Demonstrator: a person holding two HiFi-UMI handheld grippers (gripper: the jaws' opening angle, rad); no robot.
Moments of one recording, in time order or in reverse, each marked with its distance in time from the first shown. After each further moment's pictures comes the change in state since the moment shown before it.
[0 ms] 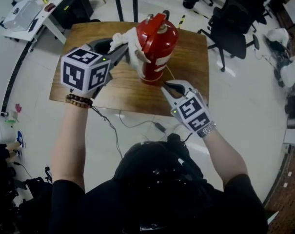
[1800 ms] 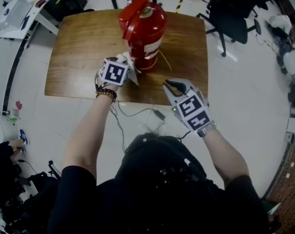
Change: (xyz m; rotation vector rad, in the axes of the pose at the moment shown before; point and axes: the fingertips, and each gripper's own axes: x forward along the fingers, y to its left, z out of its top) left arm 0.121 0.018 -0.222 -0.039 0.452 0.248; right arm -0.010 0.002 -0.059 0.113 0.069 -0.005
